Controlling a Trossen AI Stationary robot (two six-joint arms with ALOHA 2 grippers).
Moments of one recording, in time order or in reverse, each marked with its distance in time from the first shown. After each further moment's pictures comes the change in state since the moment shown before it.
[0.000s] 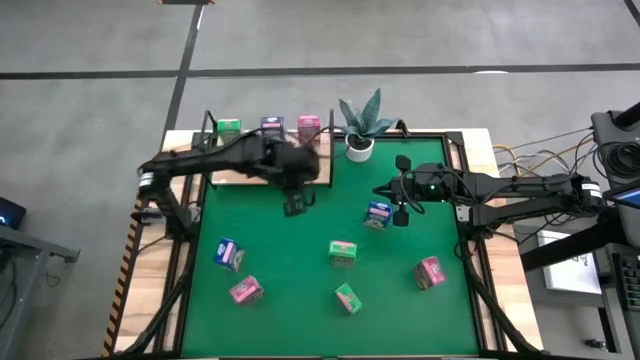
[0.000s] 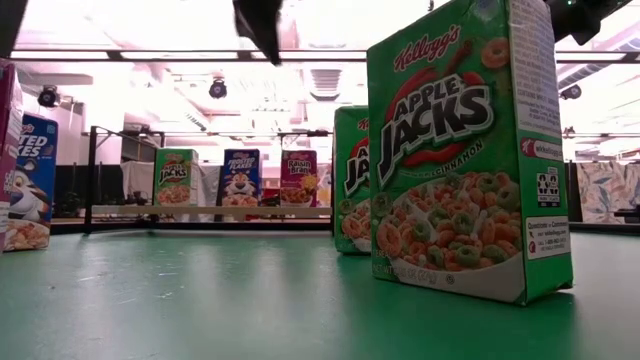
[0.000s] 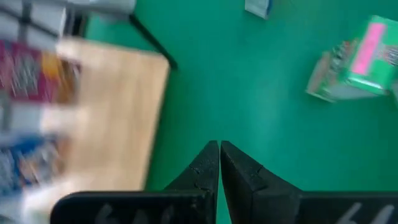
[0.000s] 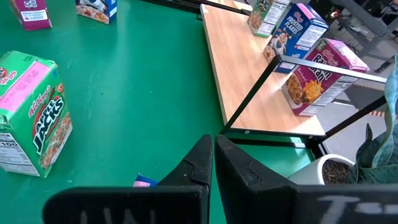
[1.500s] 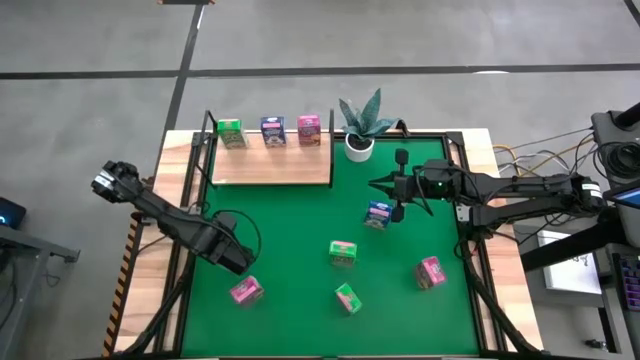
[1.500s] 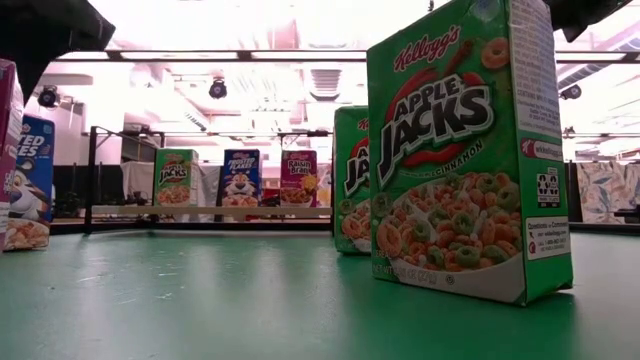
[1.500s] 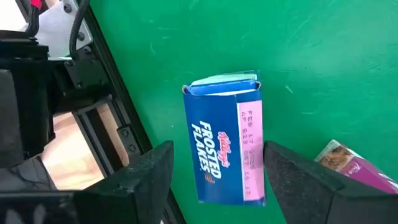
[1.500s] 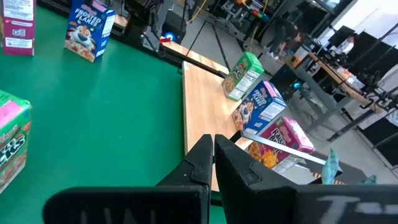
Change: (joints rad) left arm -0.591 -0.353 -0.773 -0.130 0.134 -1.601; right arm 0.000 0.000 -0.001 0.221 -0.003 -0.230
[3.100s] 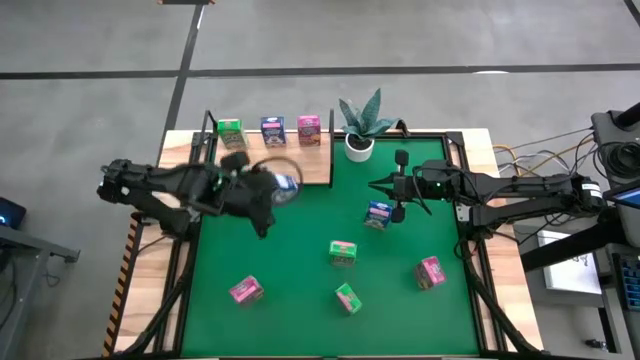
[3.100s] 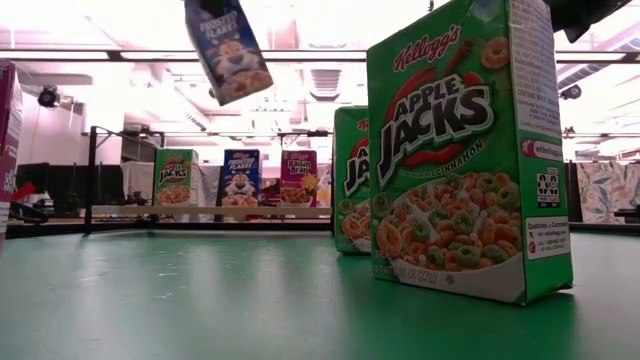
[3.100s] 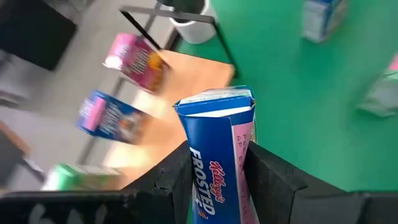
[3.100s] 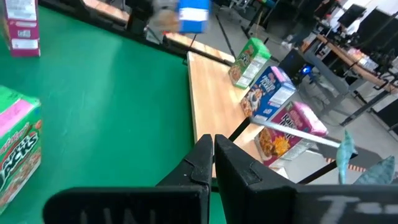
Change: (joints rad) left arm 0.298 0.065 0.554 0.085 -0.621 1.303; right arm 0.000 0.000 0.002 -0.049 0.001 0.075
